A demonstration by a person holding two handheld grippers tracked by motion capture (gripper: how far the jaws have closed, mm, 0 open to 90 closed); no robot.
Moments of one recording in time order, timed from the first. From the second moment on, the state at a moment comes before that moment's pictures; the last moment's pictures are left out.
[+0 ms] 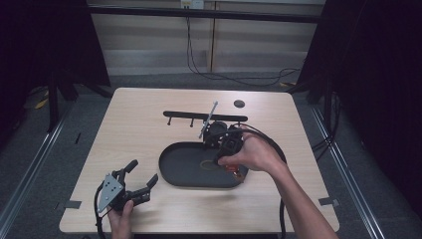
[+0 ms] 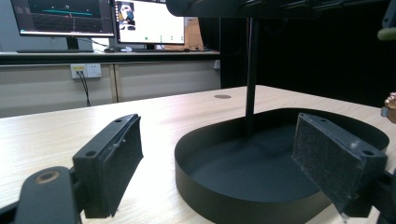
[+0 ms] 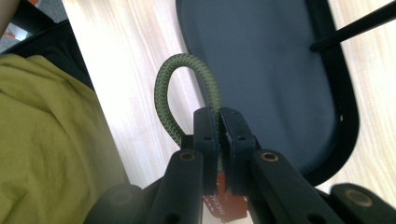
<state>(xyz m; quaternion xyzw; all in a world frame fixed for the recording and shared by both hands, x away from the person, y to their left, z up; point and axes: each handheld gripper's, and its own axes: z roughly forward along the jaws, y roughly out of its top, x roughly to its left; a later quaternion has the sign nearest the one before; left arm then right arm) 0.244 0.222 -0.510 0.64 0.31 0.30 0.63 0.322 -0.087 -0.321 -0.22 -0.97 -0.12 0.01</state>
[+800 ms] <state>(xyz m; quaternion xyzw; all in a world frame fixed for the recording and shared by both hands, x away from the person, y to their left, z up) 0.244 0.222 -0.510 0.64 0.31 0.30 0.63 0.357 -0.093 -0.298 -0.23 -0.96 -0.13 -0.01</state>
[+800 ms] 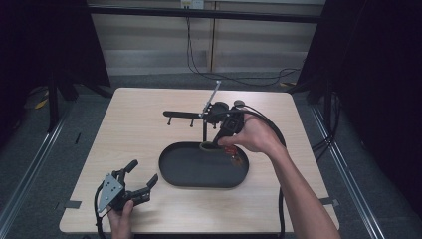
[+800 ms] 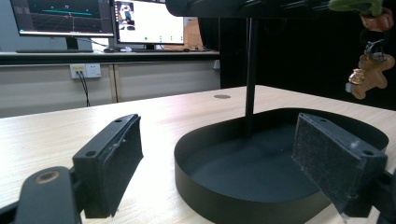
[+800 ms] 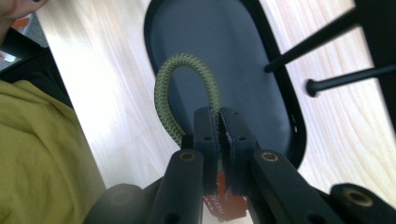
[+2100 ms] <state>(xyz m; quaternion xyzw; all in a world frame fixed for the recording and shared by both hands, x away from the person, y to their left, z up) 0.244 0.222 -0.510 0.64 0.31 0.30 0.63 0.408 -0.092 -0.283 -0.26 -0.96 -0.12 -0.03</state>
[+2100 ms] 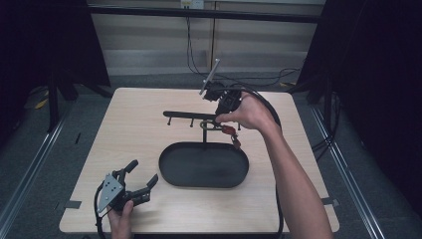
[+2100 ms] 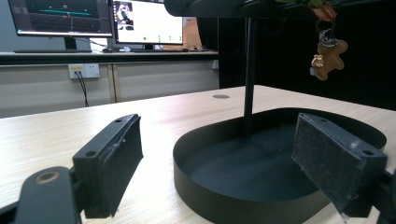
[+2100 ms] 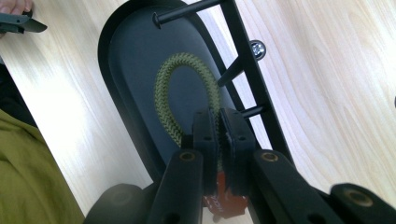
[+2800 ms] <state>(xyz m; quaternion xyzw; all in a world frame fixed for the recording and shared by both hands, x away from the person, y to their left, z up) 0.244 0.222 -0.510 0.64 0.31 0.30 0.63 0.412 -0.094 -0.284 -0.27 -0.95 -0.14 -0.02</state>
